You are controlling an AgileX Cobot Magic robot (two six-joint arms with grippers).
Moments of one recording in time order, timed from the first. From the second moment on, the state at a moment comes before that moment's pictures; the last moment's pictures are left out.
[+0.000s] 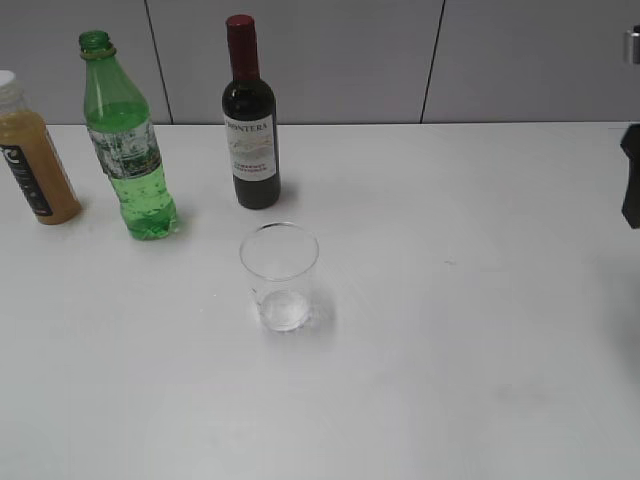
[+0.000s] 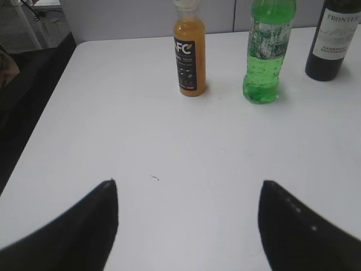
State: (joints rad) left arm 0.02 0.00 -0.50 -0.06 1.04 0.11; right arm 0.09 1.58 -1.23 0.02 1.18 -0.01
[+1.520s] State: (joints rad) left arm 0.02 0.00 -0.50 -0.06 1.04 0.11; right arm 0.09 0.27 -0.42 0.03 0.94 -0.01
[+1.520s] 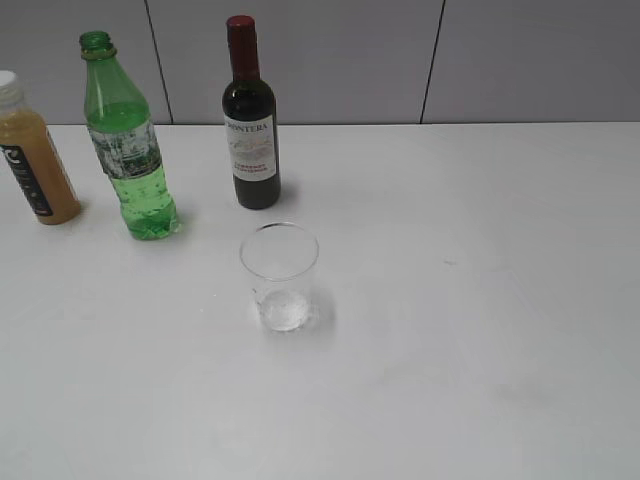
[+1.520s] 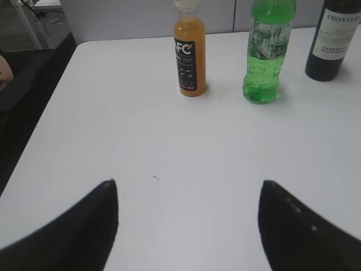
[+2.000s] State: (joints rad) left arm 0.02 0.00 -0.50 -0.06 1.04 0.11; right arm 0.09 0.00 -0.42 0.03 0.94 -0.01
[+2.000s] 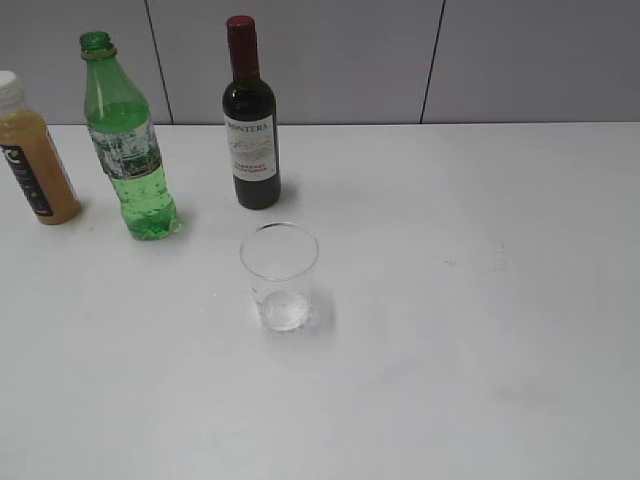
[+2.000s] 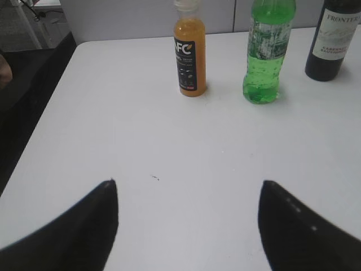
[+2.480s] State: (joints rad) left arm 0.02 0.00 -0.50 -0.06 1.04 0.11; right arm 0.09 0.00 -0.41 0.03 0.94 -0.01
